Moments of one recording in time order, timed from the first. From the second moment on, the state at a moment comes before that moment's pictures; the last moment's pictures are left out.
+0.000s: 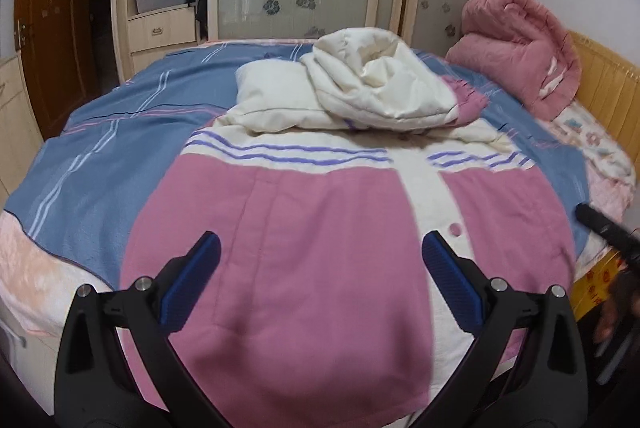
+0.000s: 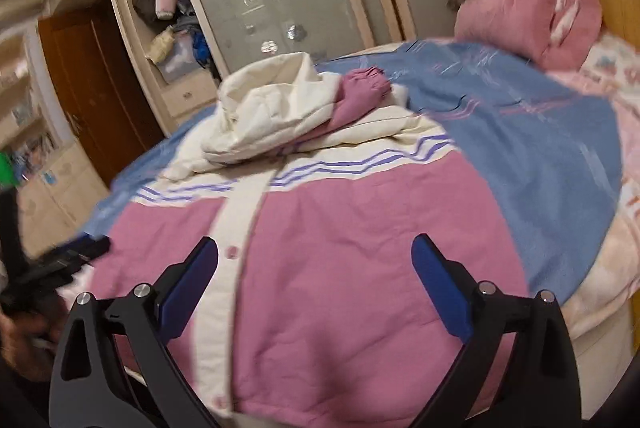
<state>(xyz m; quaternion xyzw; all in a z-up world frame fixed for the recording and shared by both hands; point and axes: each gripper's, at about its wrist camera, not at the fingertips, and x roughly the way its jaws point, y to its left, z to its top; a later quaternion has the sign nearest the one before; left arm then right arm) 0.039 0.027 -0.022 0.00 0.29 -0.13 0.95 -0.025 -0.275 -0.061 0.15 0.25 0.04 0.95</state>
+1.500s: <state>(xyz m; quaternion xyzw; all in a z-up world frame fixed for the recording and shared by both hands) 0.045 0.017 -0.036 0.02 0.28 -0.12 0.95 -0.008 -0.254 -0.069 0.12 0.25 0.04 0.96</state>
